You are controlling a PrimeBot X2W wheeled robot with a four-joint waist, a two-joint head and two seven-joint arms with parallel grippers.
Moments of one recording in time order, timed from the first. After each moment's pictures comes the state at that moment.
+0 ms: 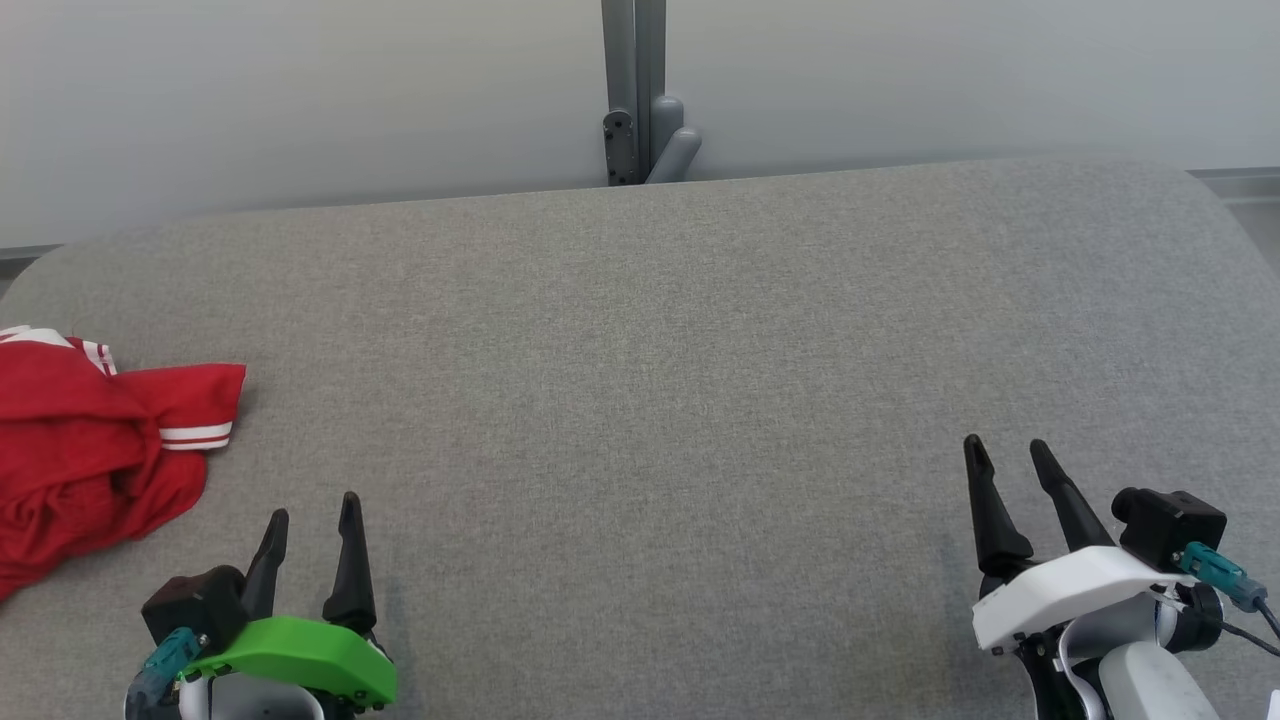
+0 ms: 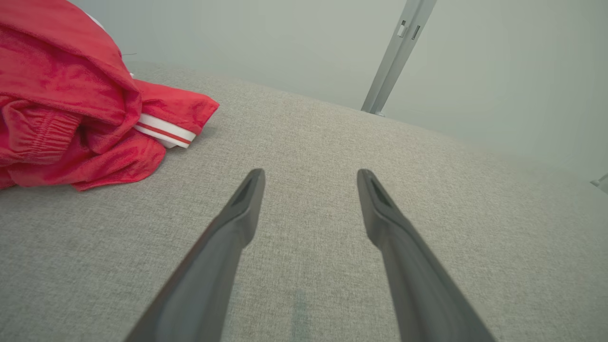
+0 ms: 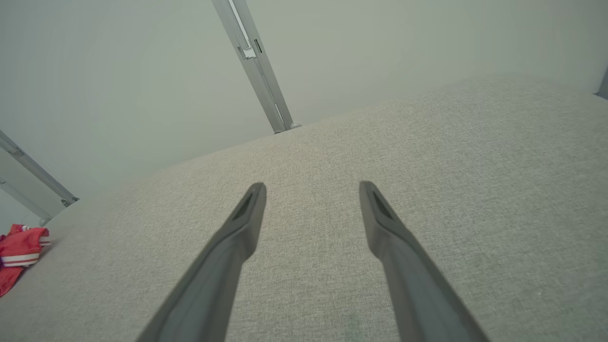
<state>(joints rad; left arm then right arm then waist) -0.07 0.08 -0.02 0.34 -0.40 -0.07 -0.17 -0.09 -0.08 0.02 0.27 0.40 0.13 -0.17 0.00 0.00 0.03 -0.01</state>
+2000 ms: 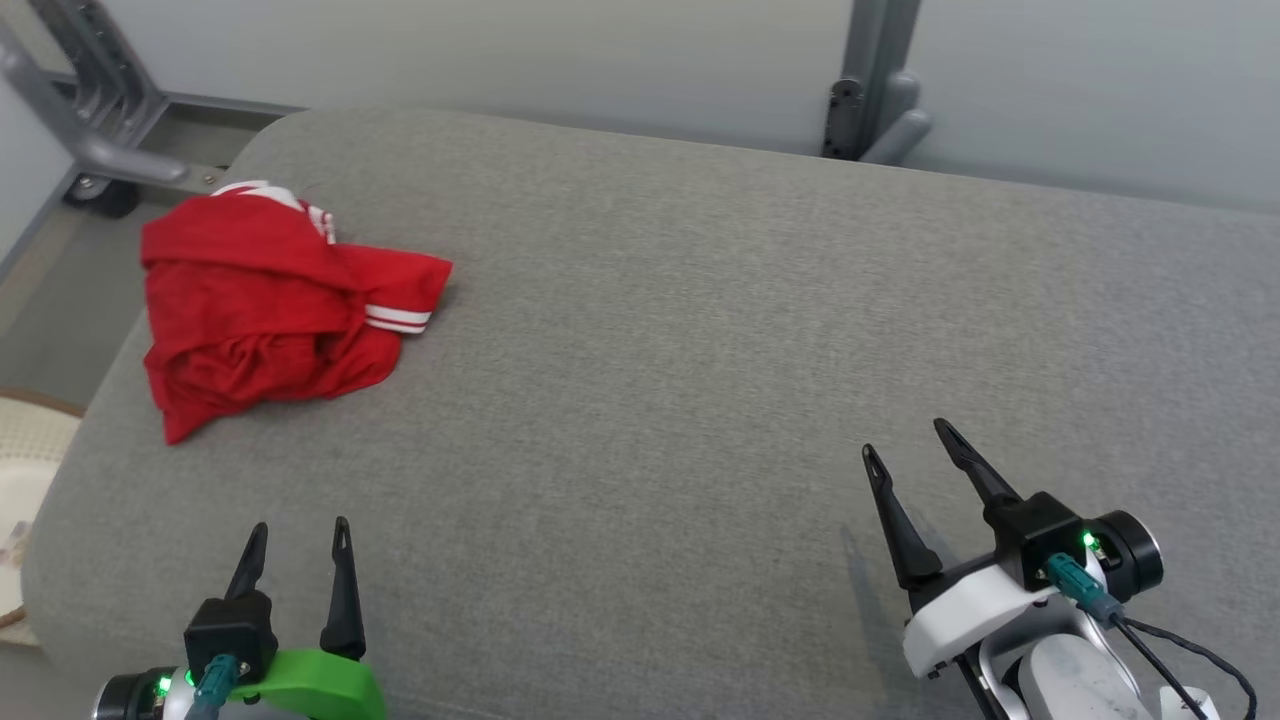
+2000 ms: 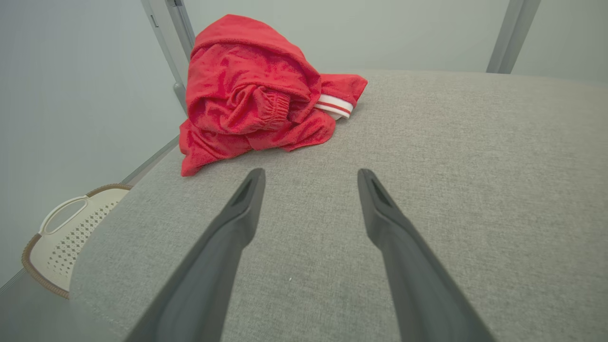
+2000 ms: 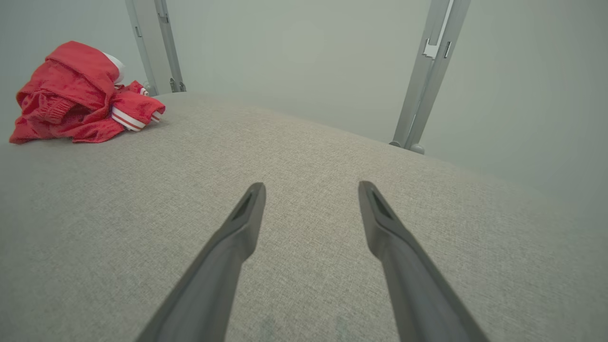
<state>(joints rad) -0.06 0.07 0.03 0.37 -0.05 -0.04 -0.26 -0.12 -0.09 0.15 0.27 0.01 0.13 -0.26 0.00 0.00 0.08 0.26</state>
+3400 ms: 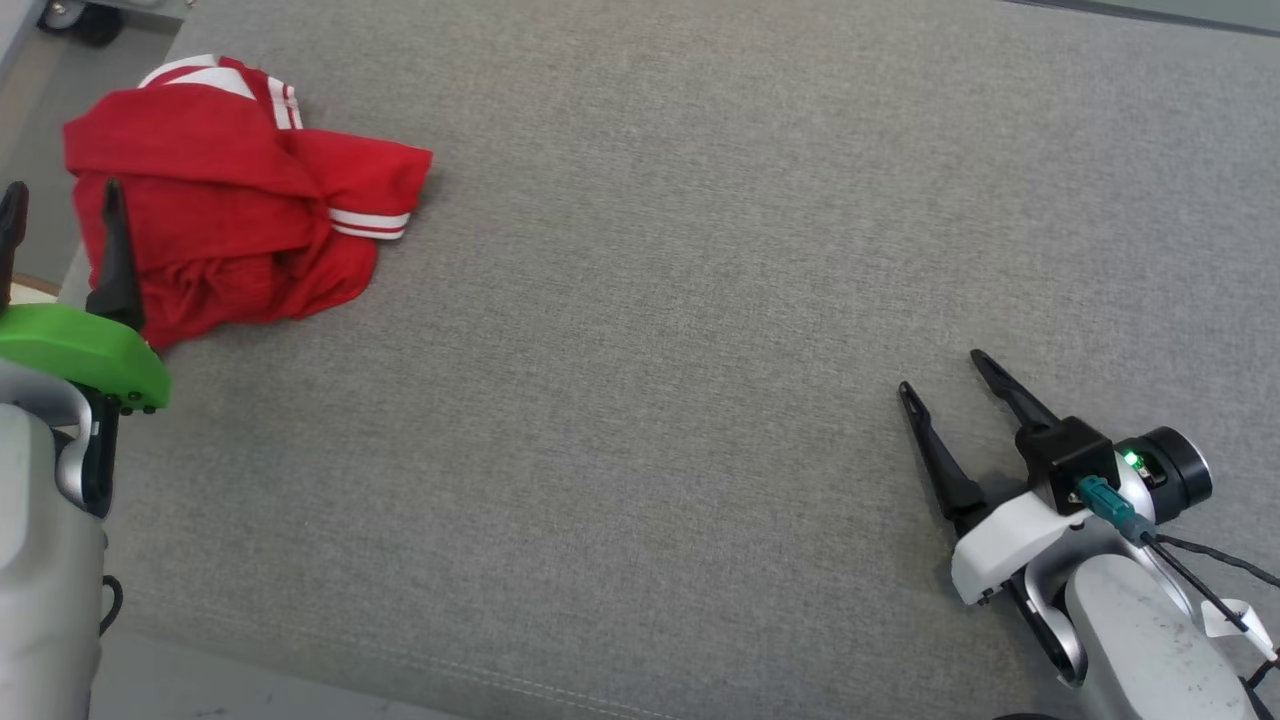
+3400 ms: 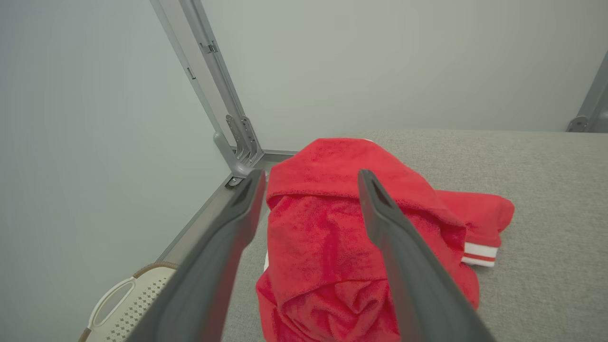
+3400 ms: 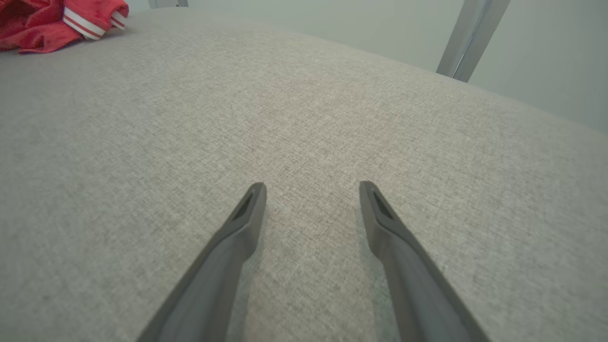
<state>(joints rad) -0.69 0.36 -0.07 0.75 -0.31 -0.13 -0.26 -0.27 -0.23 0.22 0.36 0.03 0.13 -0.26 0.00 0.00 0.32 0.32</state>
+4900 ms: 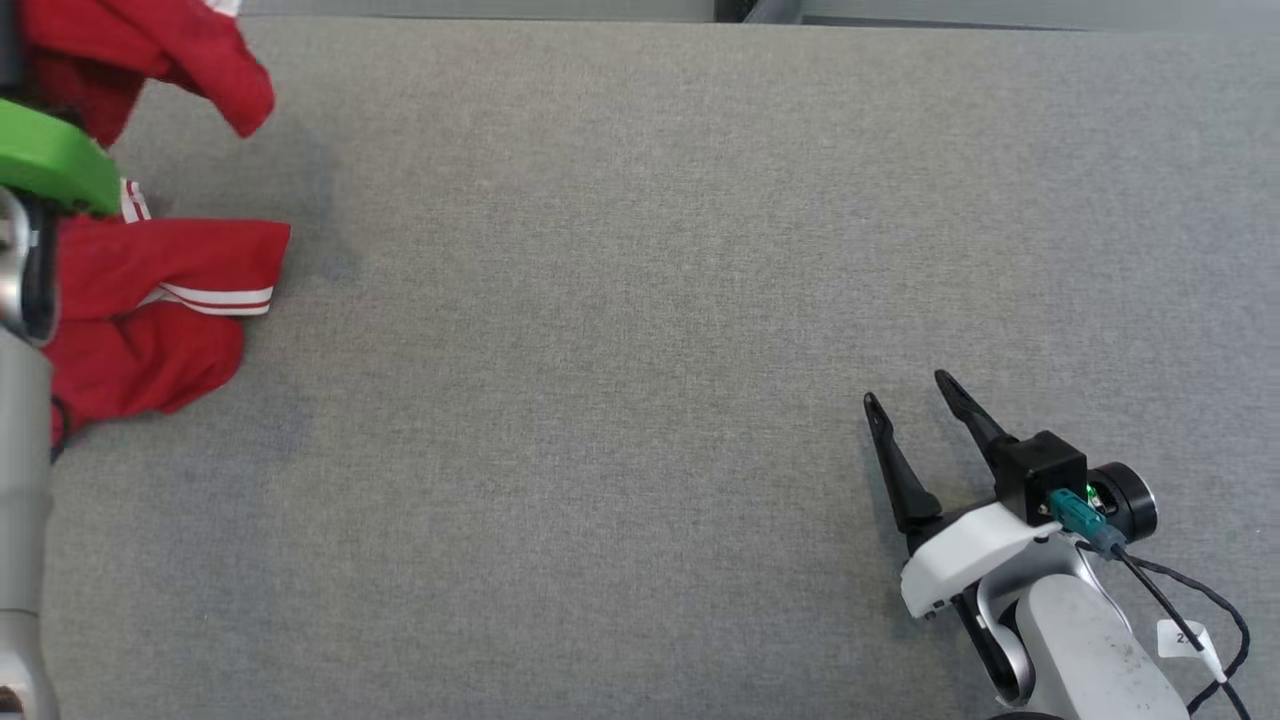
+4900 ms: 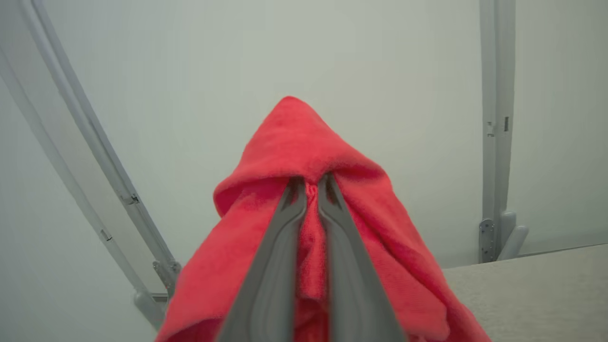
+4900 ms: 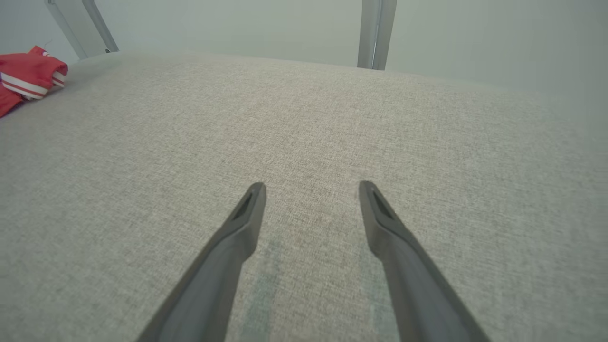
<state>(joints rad) -0.97 0.43 -0.19 0.73 -0.29 -0.12 -0.26 -0.26 -0.11 0.17 0.39 0.08 0.13 -0.26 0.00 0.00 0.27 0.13</state>
